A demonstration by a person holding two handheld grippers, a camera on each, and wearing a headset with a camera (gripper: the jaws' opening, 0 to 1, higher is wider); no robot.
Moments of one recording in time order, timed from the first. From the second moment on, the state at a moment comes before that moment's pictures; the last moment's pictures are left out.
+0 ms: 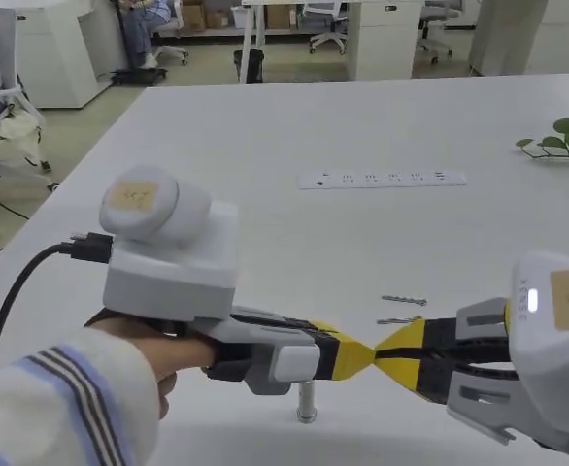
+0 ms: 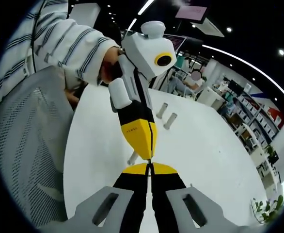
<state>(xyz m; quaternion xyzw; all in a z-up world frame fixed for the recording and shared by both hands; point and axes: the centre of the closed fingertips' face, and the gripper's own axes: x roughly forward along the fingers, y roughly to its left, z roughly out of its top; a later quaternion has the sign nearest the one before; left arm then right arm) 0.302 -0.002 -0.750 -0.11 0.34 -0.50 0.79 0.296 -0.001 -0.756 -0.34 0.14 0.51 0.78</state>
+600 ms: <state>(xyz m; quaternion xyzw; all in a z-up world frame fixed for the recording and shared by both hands) 0.302 -0.002 -0.748 -0.13 0.35 -0.49 0.79 0.296 -0.001 -0.752 -0.35 0.13 0.51 0.77</state>
